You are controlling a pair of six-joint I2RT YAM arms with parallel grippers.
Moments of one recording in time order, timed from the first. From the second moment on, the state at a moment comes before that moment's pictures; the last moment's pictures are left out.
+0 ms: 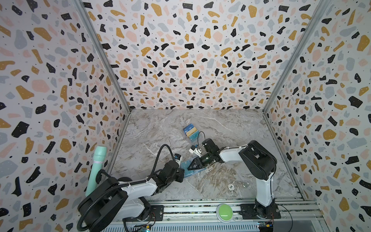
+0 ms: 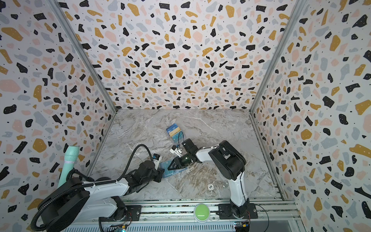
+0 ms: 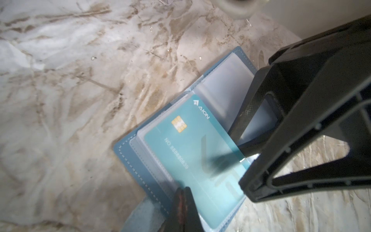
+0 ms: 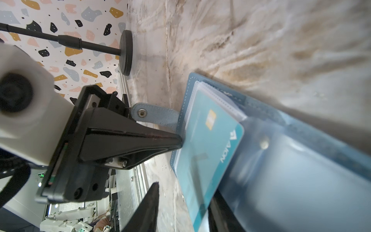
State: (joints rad) left arm -0.74 1.24 0.25 0.23 -0.01 -0.45; right arm 0.74 1.99 1.01 0.05 -0.96 0.43
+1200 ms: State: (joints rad) left arm -0.75 1.18 0.26 0.22 0.00 -0.43; right arm 0.75 2.02 1.01 0.11 -0.95 0.52
